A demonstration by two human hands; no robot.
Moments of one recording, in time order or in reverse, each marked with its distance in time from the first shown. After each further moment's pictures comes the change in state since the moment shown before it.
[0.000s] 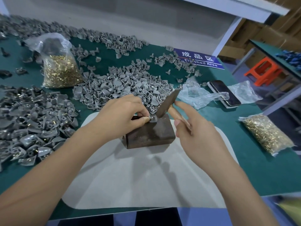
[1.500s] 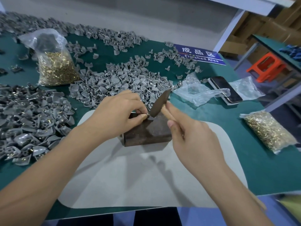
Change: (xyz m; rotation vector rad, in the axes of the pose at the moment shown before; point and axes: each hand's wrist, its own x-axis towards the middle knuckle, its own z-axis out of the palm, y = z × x) left_hand -0.001 0.002 0.001 0.074 0.035 0.033; right_hand -0.008 0.002 0.019 -0.079 0.138 -0.125
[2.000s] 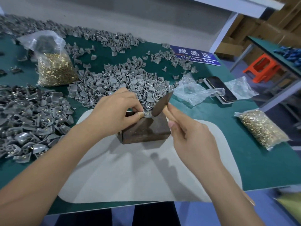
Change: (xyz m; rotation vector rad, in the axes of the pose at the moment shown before) left_hand -0.001 -0.003 0.004 -0.037 0.014 -0.011; right_hand -0.008 0.011 0.001 0.066 0.012 0.075
